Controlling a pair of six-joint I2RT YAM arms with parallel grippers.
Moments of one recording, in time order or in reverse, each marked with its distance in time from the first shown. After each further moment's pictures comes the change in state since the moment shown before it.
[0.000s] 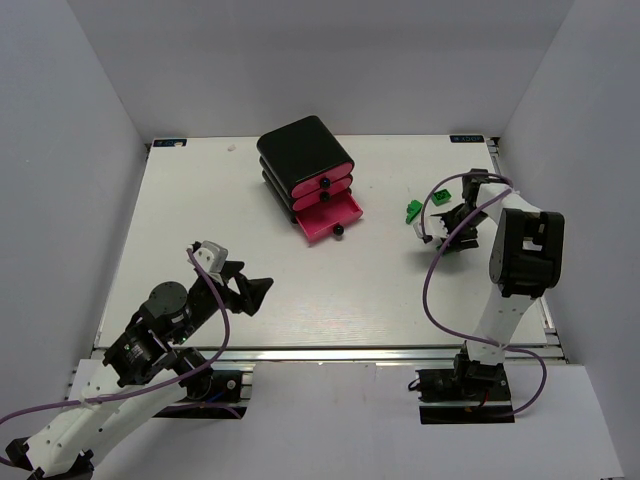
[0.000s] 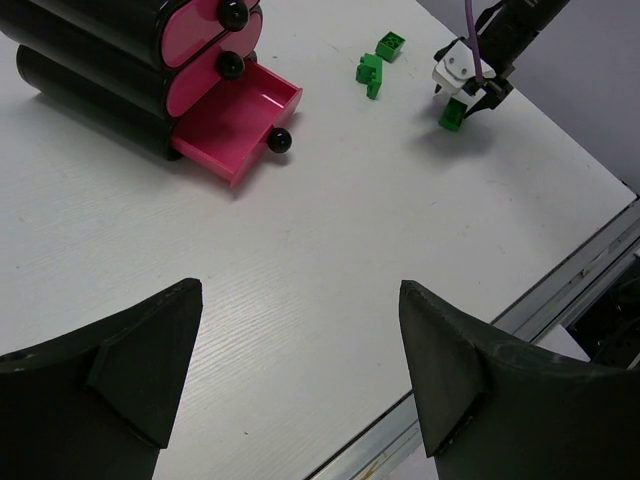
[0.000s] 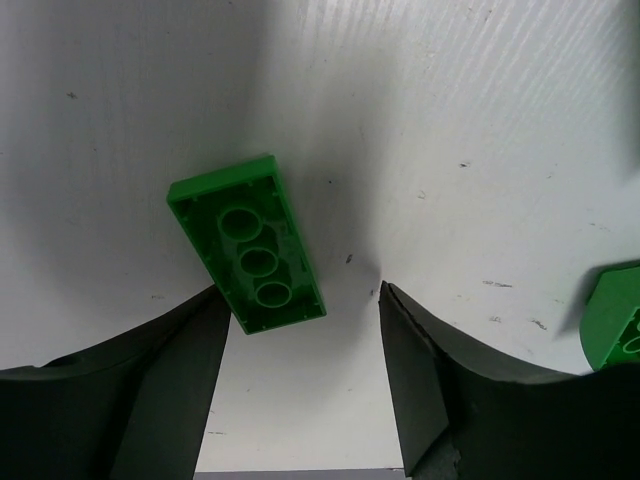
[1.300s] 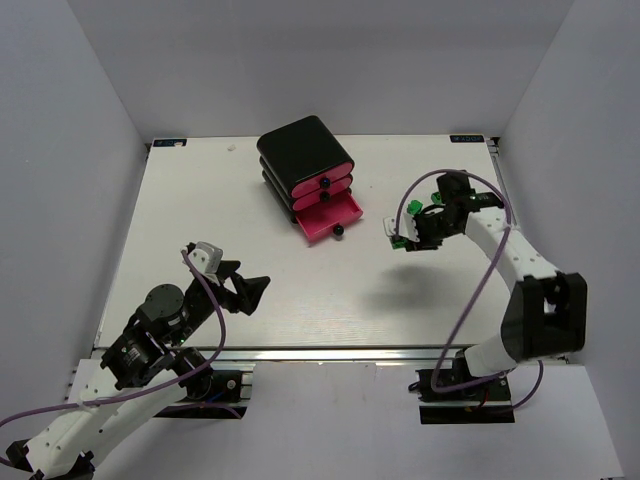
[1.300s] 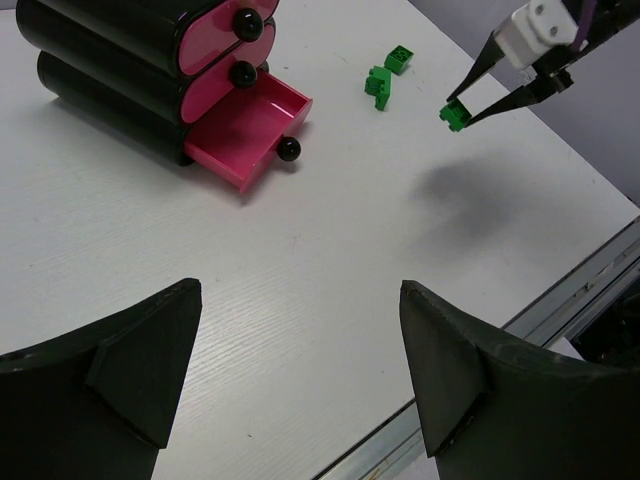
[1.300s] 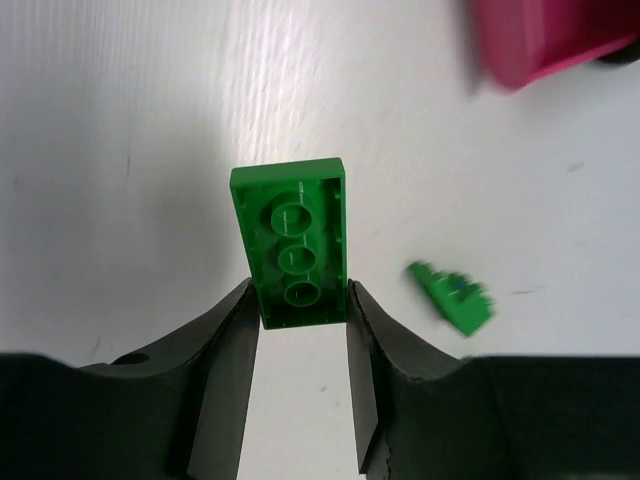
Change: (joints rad) left arm 0.000 -0.024 0.000 -0.006 -0.033 -0.005; right arm 0.208 -0.390 -0.176 -0.021 -0.322 0.286
